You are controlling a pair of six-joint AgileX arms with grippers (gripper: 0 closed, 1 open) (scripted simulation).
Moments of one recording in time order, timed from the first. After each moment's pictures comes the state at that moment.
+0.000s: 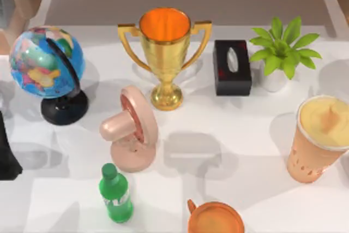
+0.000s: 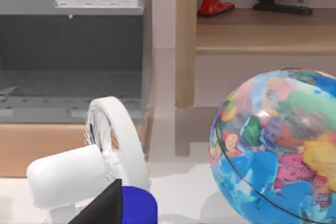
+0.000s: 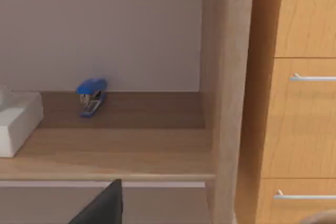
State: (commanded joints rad) left arm 0.00 0.00 0.00 0.00 0.00 0.00; right arm 0.14 0.57 0.53 0.04 0.15 0.00
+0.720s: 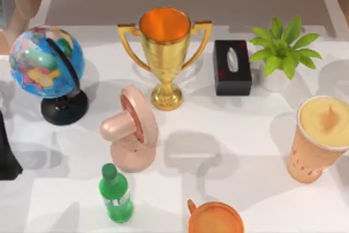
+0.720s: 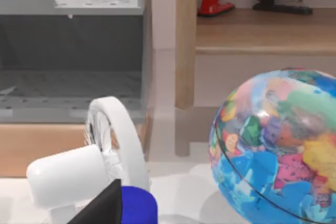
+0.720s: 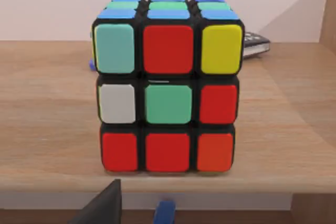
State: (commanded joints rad) left arm 0.00 0.00 0.00 0.00 0.00 0.00; right arm 0.37 1.57 1.44 0.11 0.40 0.01
